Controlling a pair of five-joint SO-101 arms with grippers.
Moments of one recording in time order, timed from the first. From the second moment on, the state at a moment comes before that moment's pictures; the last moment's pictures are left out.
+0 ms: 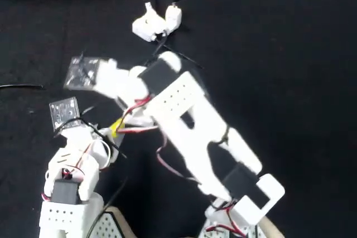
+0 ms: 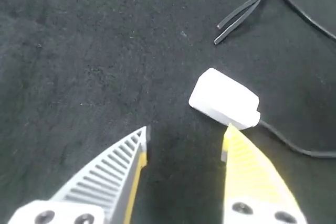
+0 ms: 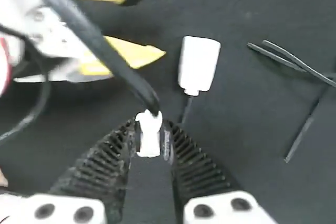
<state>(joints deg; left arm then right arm) 0.5 -99.1 90.9 56.3 18.5 -42.4 1.4 -16.0 97.6 37.4</state>
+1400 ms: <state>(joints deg) 3.7 -99.1 92.6 57.5 18.6 -21.6 1.6 -17.5 85.3 21.5</state>
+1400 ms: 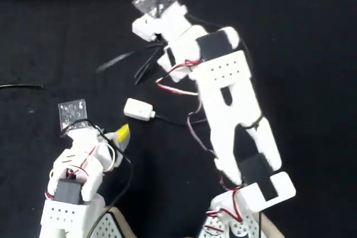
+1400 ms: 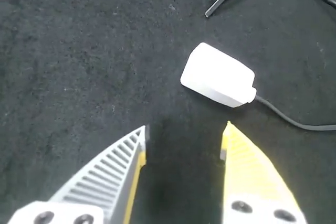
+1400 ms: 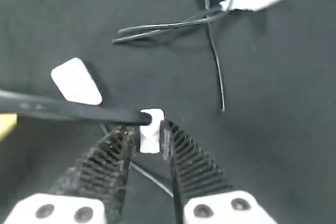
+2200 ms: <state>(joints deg) 0.6 -99.1 92.6 55.9 18.5 -43.5 1.6 -7.8 74.2 -3.1</state>
